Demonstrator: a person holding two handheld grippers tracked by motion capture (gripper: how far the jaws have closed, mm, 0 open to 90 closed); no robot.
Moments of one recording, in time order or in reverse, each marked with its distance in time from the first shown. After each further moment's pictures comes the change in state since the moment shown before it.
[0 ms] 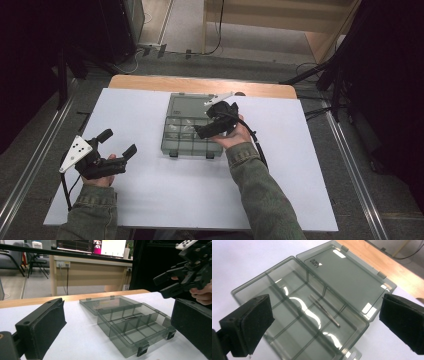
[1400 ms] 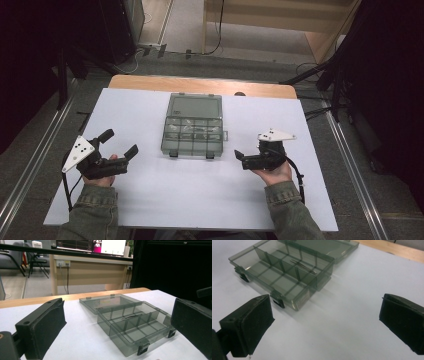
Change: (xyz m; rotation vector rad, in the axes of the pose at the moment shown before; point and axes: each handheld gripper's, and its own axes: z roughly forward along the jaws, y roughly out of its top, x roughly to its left) left arm -0.002 -0.001 0.002 0.012 0.003 0.019; right arm -0.024 -0.135 -0.074 -0.152 -0.044 0.199
